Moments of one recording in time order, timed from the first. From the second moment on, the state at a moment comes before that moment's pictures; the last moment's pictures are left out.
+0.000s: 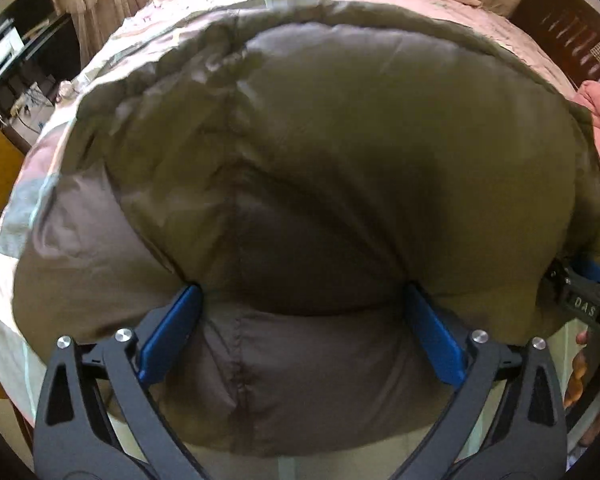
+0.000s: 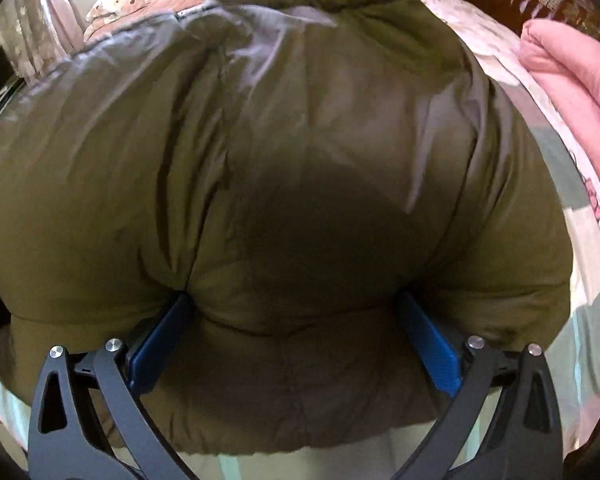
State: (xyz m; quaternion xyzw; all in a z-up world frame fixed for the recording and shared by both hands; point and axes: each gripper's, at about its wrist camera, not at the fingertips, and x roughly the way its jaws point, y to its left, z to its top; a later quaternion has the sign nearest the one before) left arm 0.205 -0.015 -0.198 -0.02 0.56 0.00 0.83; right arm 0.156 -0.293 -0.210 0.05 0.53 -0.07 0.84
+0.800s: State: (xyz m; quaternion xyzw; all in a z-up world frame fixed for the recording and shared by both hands) left arm 0.067 -0.025 -0.052 -0.03 0.32 -0.03 0.95; right arm 0.007 -0.233 -0.040 0.02 0.31 -0.10 0.95
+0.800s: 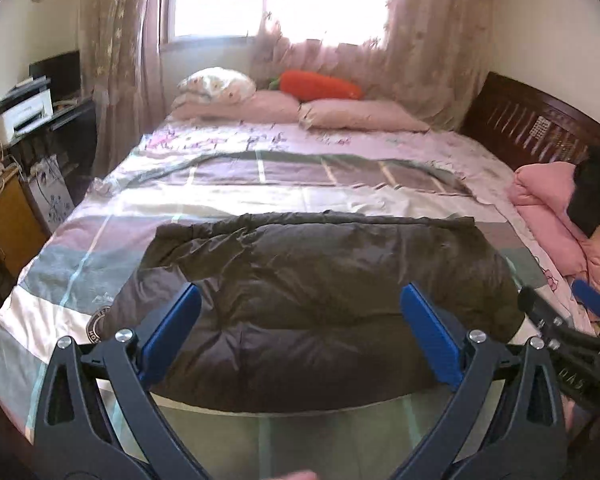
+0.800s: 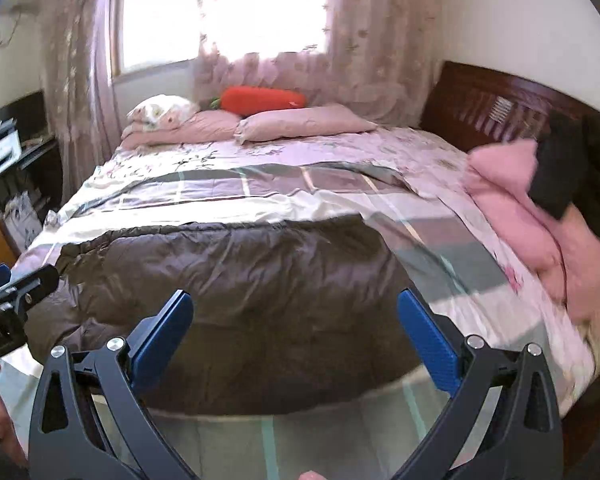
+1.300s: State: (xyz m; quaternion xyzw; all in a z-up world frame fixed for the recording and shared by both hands) left arm 0.025 -0.033 -0.040 -0.02 0.28 -0.02 0.96; right arm -0.004 -0.204 -0.066 -0.03 0.31 -0.12 0.94
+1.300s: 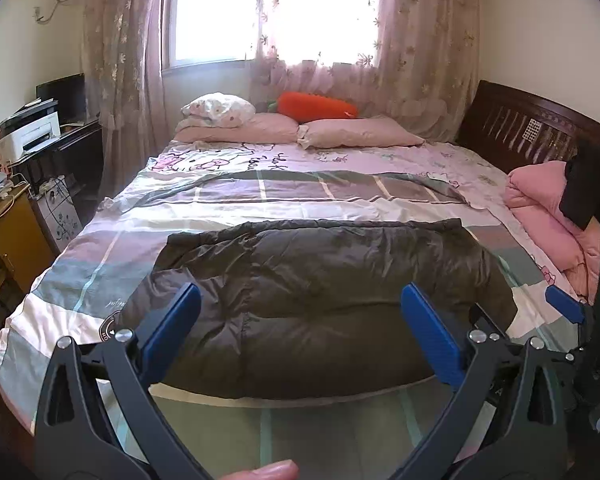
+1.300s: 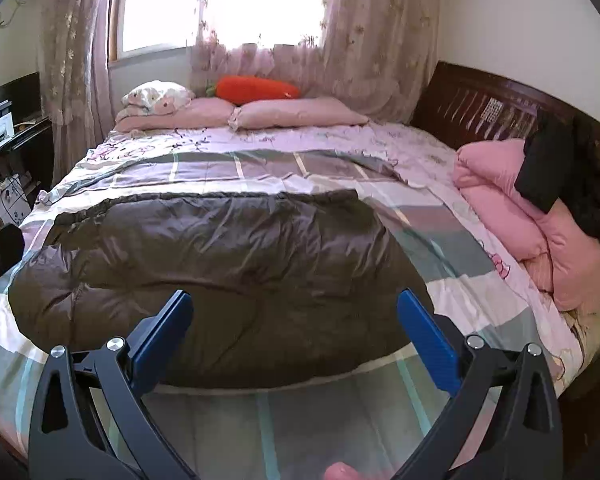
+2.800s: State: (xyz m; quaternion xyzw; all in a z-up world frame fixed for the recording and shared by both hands) left arm 0.027 -0.030 -0.048 -0.02 0.30 -0.02 0.95; right arm -0.001 -0.199 -0.073 -0.03 0.32 -0.09 0.94
